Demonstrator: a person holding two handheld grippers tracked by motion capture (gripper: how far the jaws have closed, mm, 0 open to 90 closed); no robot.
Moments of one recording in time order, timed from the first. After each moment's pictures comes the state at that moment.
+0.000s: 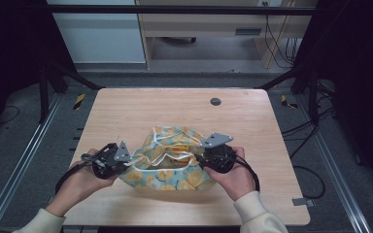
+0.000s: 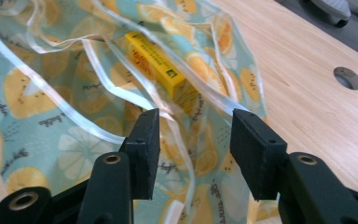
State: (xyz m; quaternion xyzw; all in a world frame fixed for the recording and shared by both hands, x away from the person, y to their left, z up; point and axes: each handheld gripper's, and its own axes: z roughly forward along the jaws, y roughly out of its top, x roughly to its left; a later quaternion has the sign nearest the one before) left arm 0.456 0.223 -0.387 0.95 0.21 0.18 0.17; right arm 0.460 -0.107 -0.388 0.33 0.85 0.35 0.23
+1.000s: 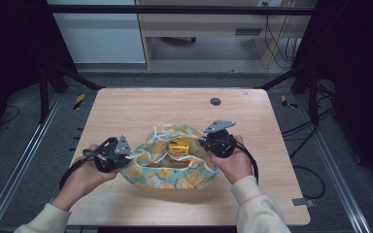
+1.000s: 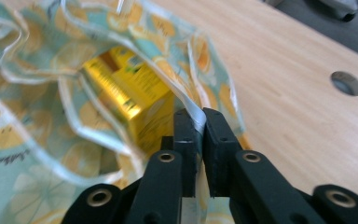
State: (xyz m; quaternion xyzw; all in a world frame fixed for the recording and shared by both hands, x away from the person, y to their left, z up) left arm 0.473 0.219 -0.385 0.93 0.23 0.19 0.20; right arm 0.501 -0.114 -0.385 0.35 0.84 0.37 0.21
